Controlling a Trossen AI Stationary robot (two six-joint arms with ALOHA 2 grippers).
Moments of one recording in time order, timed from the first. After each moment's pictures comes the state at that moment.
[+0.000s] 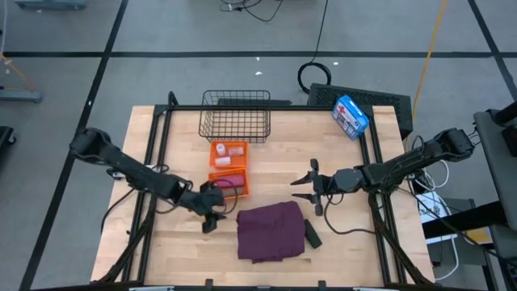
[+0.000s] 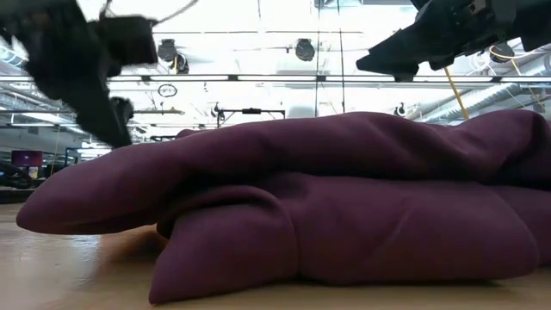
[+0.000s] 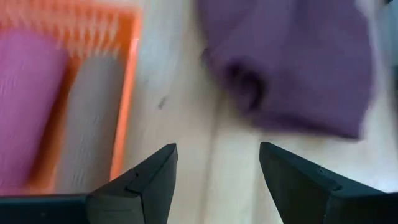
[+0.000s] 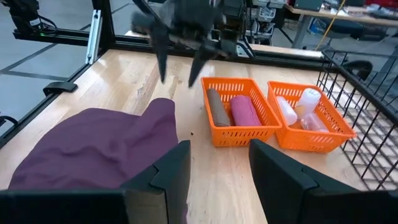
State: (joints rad) left arm -0.42 1.33 0.64 -0.16 -0.15 -0.63; right arm 0.28 1.13 0.47 0.39 0.23 0.00
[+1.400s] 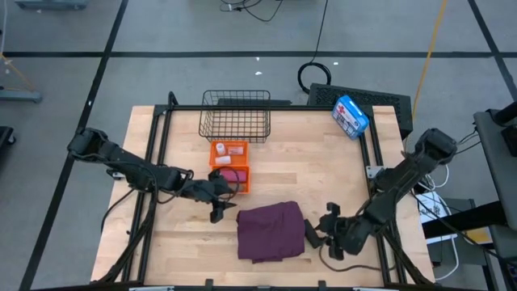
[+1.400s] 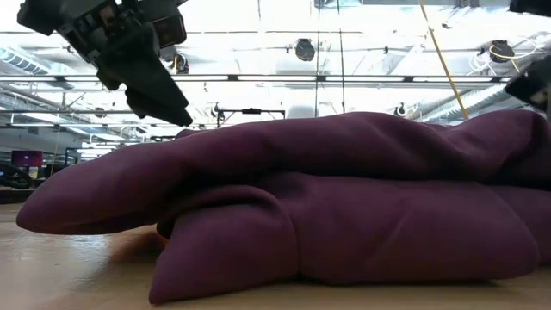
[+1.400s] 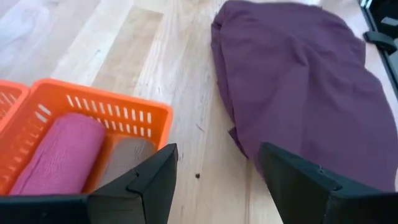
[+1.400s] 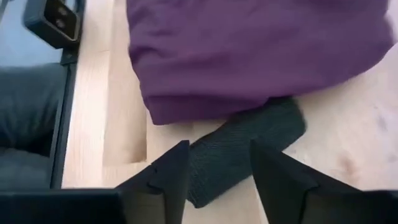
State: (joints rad) left arm -0.30 1.31 0.64 -0.01 -0.19 -0.42; right arm 0.82 1.38 0.71 -0.27 0.39 0.87
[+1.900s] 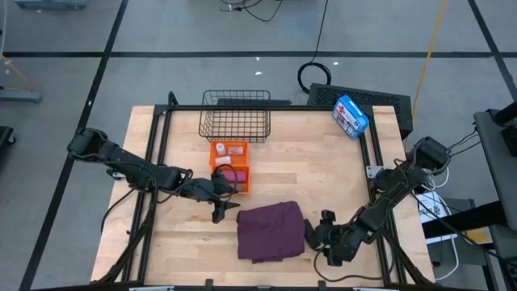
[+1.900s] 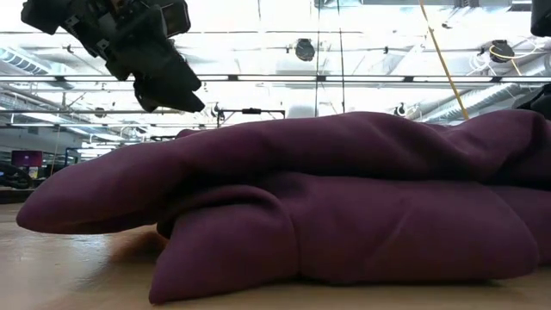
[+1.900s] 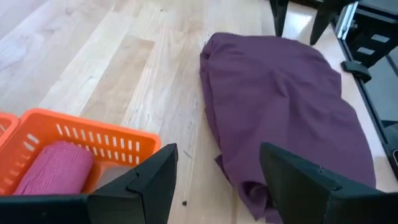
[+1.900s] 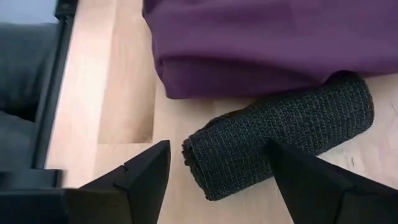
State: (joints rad) left arm -0.30 1.31 0.64 0.08 -0.19 -0.42; right arm 0.83 1.53 0.71 -0.15 0.31 0.80
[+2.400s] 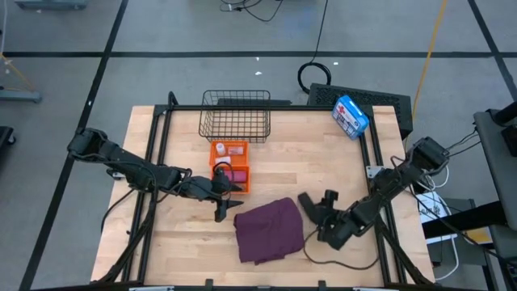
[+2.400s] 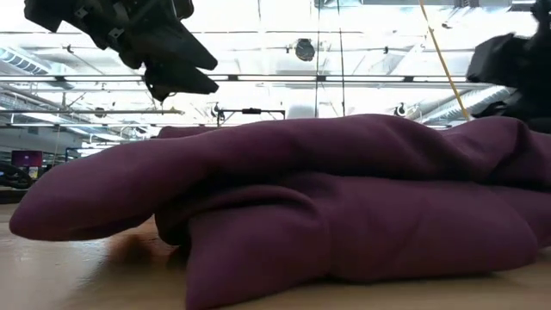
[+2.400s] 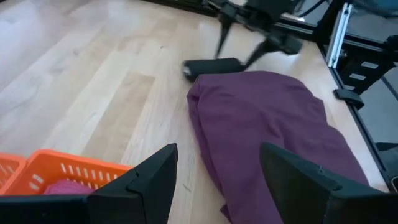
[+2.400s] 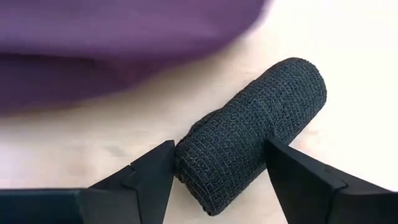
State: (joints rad) left arm -0.30 1.31 0.64 0.19 -0.24 -0.37; right arm 0.72 1.55 0.68 -0.42 0.63 0.78
